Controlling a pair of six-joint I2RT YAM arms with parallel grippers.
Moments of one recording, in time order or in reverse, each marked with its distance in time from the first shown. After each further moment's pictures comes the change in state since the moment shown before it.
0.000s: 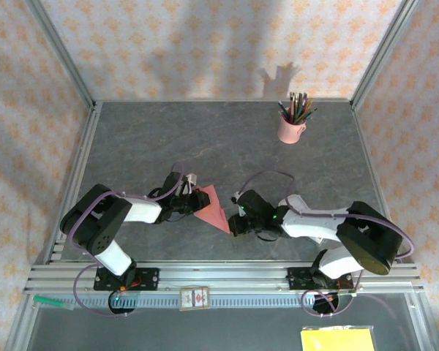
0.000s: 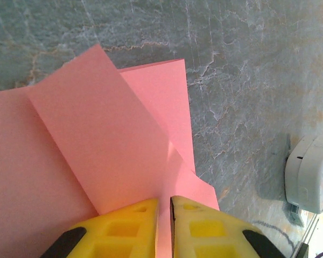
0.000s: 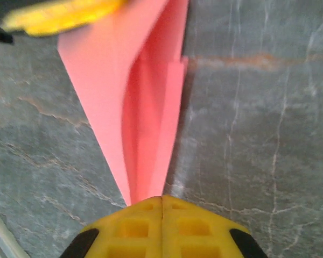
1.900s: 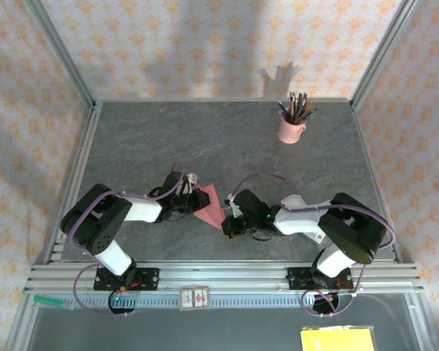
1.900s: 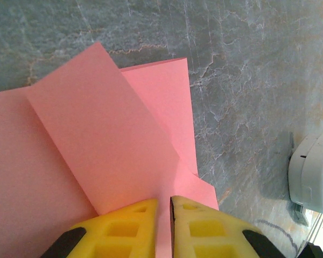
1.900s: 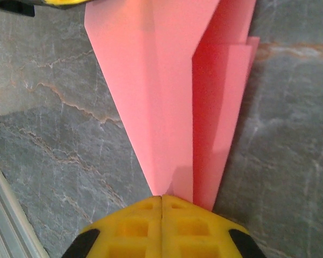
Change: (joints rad) left arm 0.001 0.003 0.009 -0.011 0.000 0.021; right arm -0.006 0.139 -0.011 0.148 -0.159 -0.008
